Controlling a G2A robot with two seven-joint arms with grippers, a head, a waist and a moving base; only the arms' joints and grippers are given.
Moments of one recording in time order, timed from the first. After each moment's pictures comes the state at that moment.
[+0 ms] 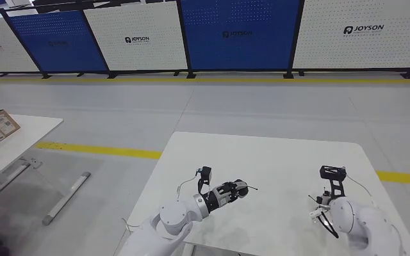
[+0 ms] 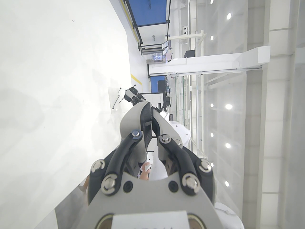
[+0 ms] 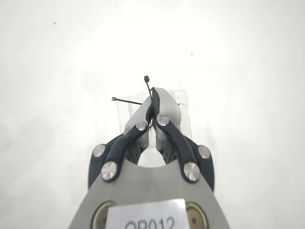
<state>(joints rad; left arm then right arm) 1.43 -1.16 -1.10 -1.71 -0.40 0.04 -0.41 -1.28 -1.18 1.30 -1.70 -1.24 0.34 1.19</state>
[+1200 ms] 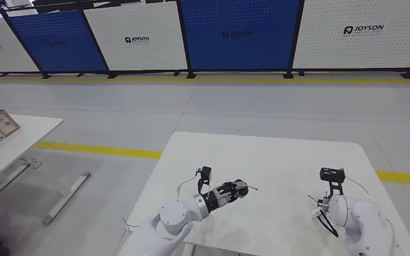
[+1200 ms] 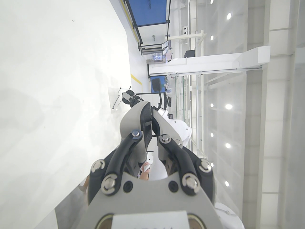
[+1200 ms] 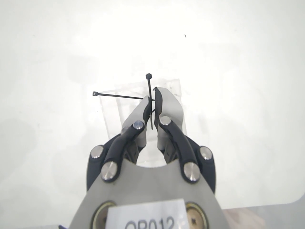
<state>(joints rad) 1.43 -1.16 -1.10 -1.71 -0.40 0.04 -0.41 -1.24 -1.22 1.30 -1.65 -1.35 0.34 1.32</state>
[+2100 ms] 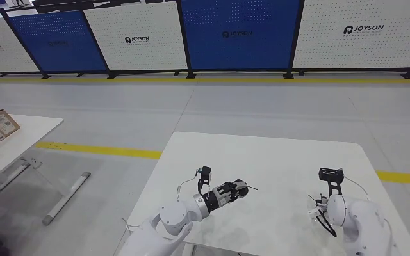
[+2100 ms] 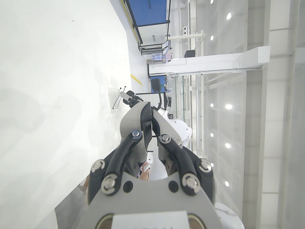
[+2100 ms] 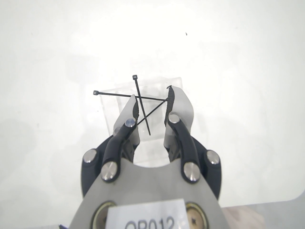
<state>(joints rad) 1.43 -1.16 -1.10 -1.71 -0.40 0.04 -0.41 -1.24 -1.24 1.30 -1.65 -1.38 0.33 1.33</state>
